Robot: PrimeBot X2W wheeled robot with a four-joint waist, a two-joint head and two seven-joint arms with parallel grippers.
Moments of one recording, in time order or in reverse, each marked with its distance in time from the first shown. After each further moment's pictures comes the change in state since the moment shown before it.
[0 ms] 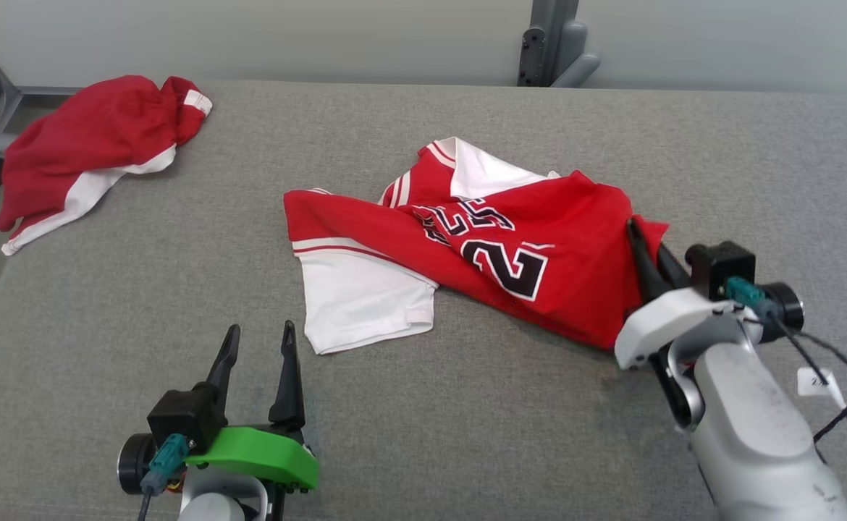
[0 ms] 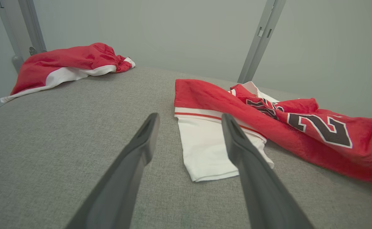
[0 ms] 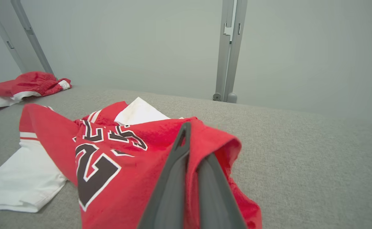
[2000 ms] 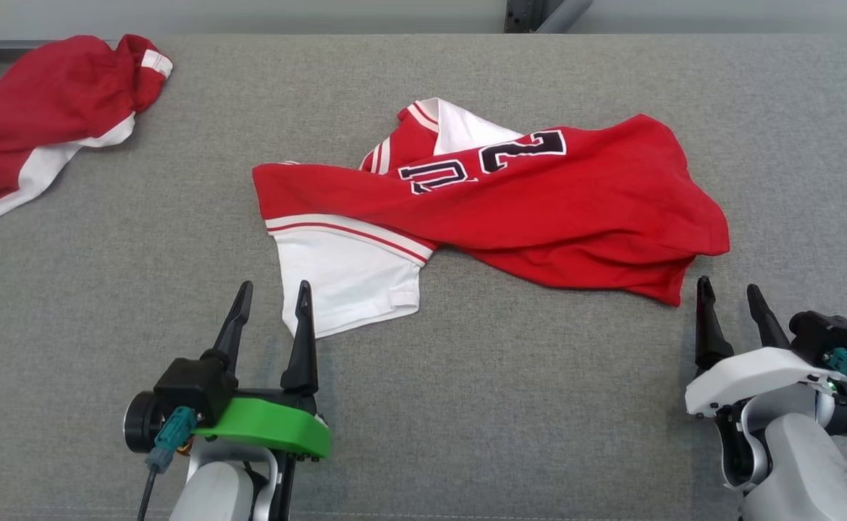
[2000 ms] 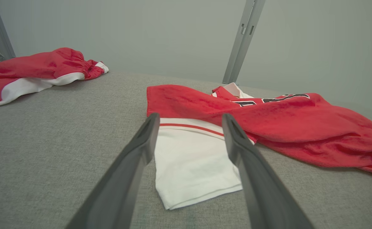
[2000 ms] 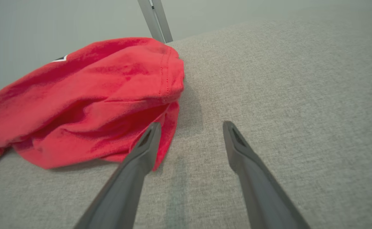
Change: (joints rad) left arm -0.056 0.000 -0.041 -0.063 0.010 0.001 0.000; right arm 0.164 -0.031 -0.182 -0.059 0.221 0.000 0.001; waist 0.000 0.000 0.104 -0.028
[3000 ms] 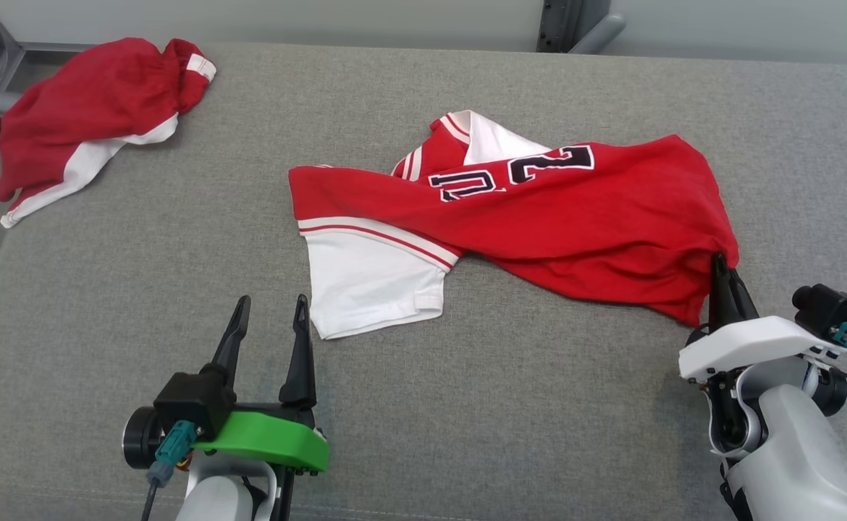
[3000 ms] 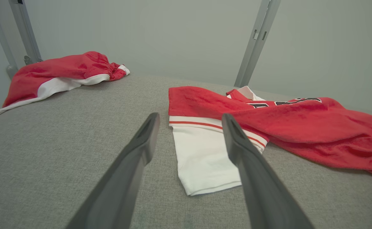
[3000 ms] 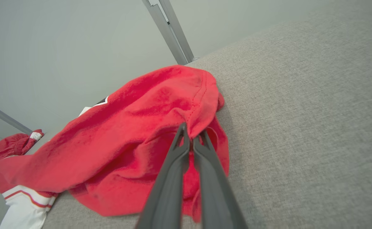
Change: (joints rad) left arm 0.032 0.000 0.006 -0.012 0.009 0.005 0.000; right arm -0.096 0.007 0.027 0.061 0.194 0.000 0.000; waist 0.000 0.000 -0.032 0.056
